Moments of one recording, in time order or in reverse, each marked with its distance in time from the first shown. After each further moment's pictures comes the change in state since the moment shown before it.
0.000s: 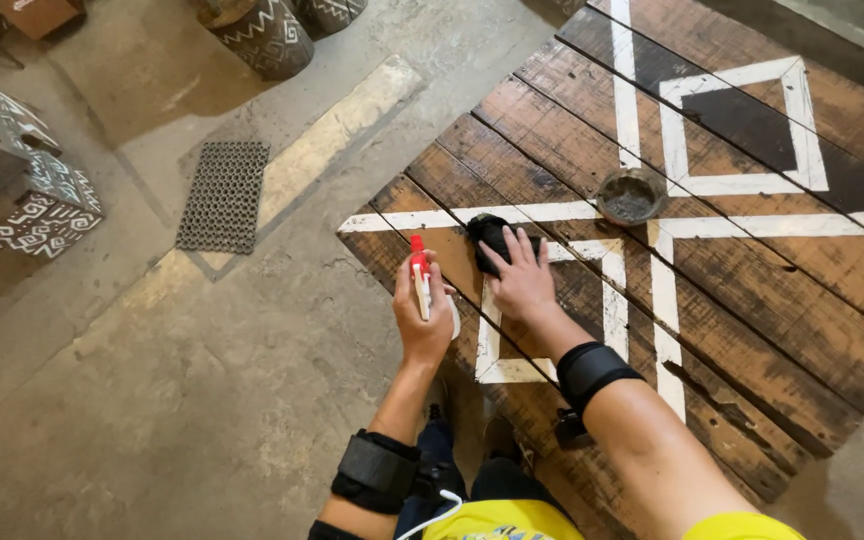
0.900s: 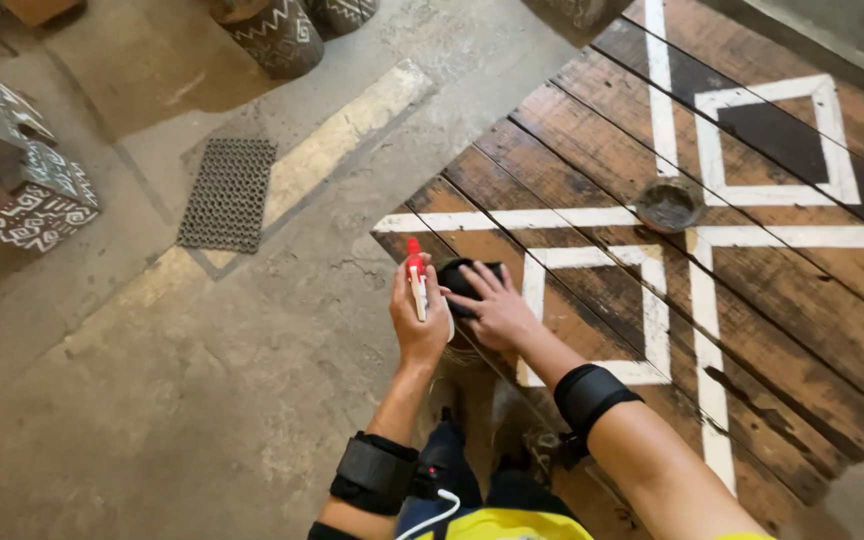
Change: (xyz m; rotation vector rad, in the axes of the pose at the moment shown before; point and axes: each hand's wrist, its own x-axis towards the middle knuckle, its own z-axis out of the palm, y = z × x) left_hand 0.028 -0.015 -0.077 -0.010 0.042 0.054; right_hand 0.022 -0.068 0.023 0.064 0.042 -0.298
